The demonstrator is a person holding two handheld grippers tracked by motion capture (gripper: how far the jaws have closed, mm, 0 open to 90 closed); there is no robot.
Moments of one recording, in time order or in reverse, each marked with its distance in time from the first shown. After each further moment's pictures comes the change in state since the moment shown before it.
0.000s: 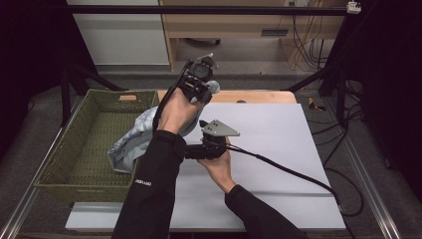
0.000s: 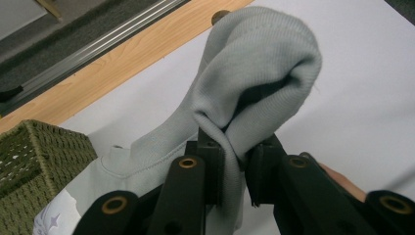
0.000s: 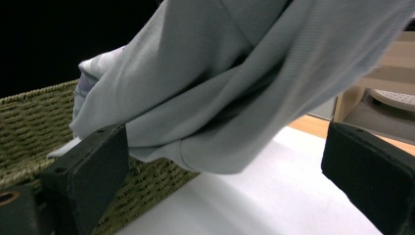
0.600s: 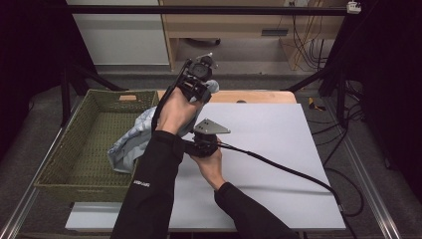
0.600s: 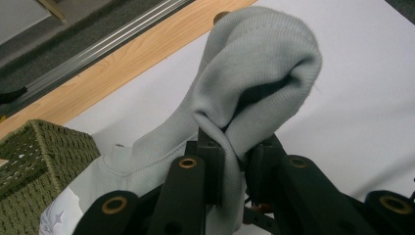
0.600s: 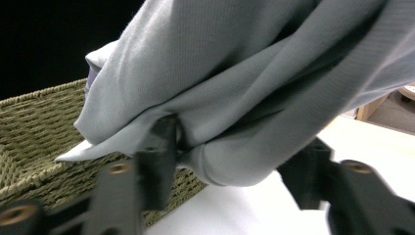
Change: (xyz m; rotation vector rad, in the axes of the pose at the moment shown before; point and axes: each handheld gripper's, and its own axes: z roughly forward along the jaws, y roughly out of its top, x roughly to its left) left arm -0.001 -0.001 -0.003 -0.001 0.006 -0.007; right arm 0.002 -0.004 0.022 -0.011 0.067 -0.027
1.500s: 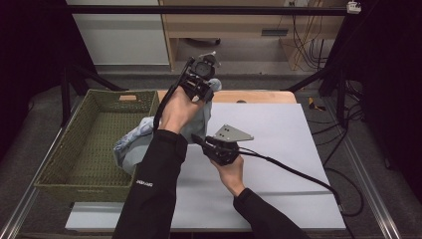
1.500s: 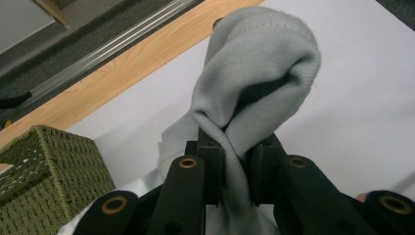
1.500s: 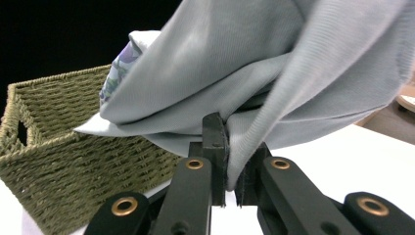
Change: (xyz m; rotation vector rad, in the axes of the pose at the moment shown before) left arm -0.006 0.005 -0.005 -0.013 0.008 0.007; right arm -0.012 0.004 -0.067 0.021 0.015 -0.028
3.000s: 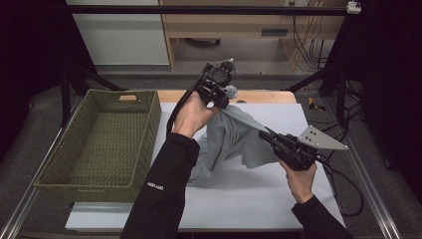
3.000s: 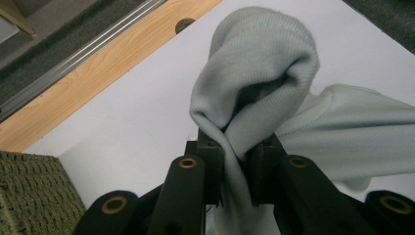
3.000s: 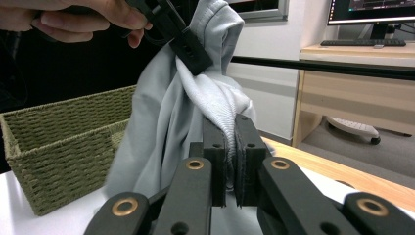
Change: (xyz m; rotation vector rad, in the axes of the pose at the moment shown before) left arm -0.035 0.007 0.010 0.005 -0.077 0.061; right arm -0.057 0.024 -0.157 -0.105 -0.133 -0.002
